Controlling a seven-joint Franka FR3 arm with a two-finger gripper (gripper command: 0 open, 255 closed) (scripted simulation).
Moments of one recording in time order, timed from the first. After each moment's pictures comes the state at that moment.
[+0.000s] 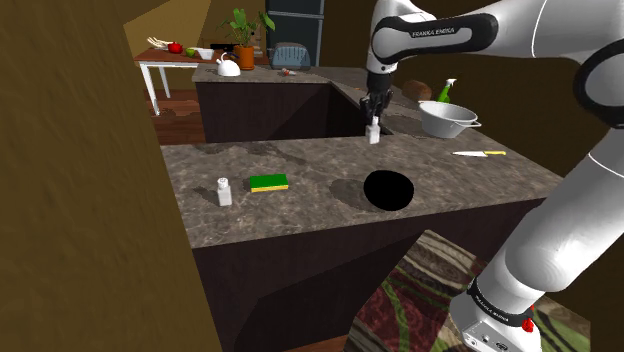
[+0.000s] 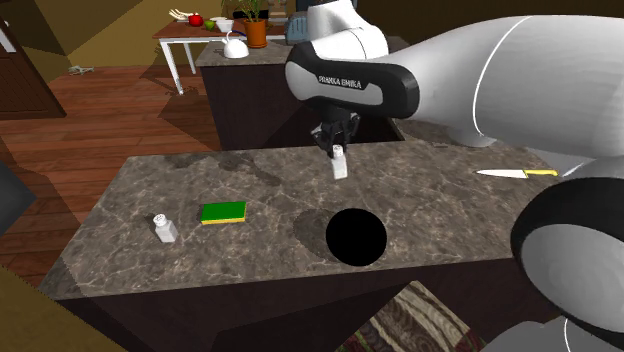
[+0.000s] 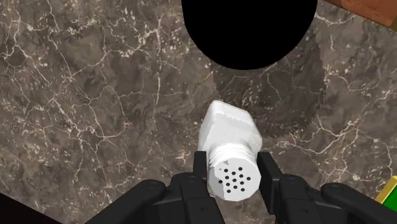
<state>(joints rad) -0.09 -0.07 -0.07 -1.84 -0.14 1.78 0.00</state>
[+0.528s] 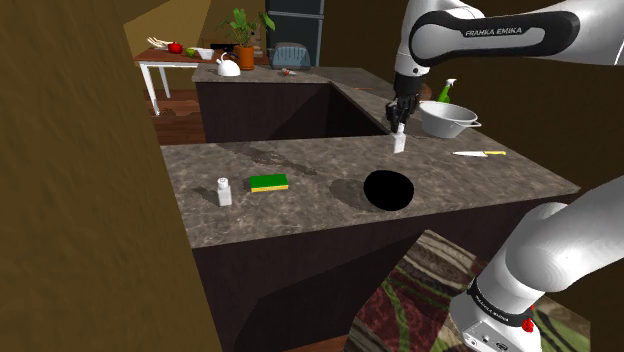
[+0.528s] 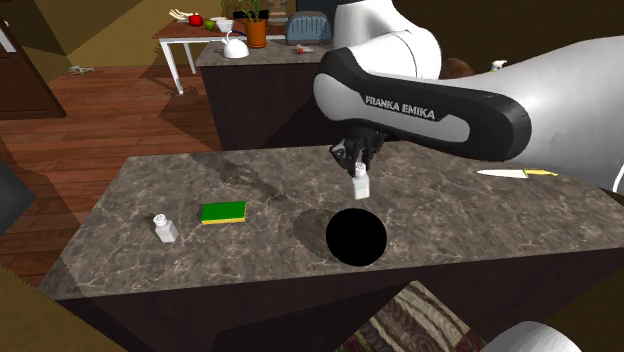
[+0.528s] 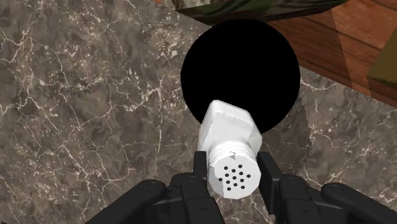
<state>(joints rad) -0.09 -0.39 -0.06 -2.12 -0.16 1.74 0.02</state>
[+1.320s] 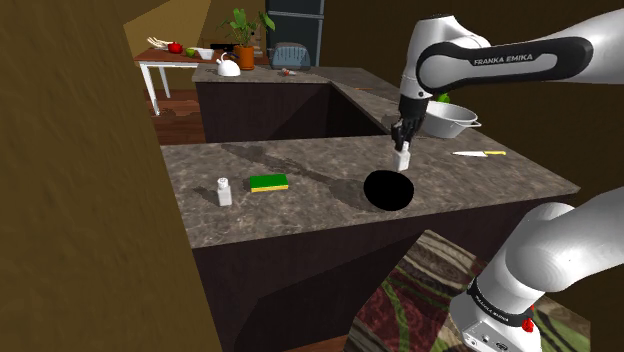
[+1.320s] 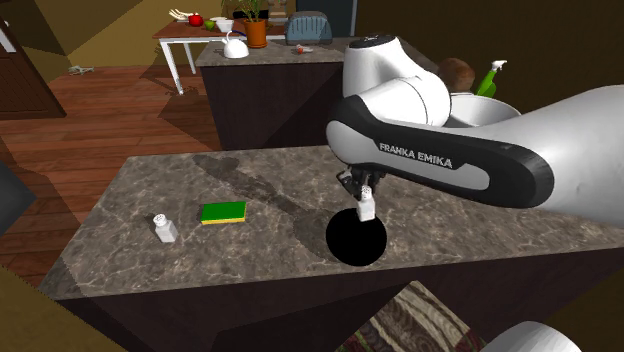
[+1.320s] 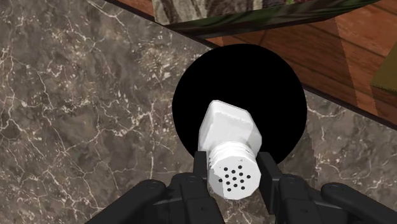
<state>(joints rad) -0.09 -0.50 -0.06 -2.33 -0.17 1.84 0.04</state>
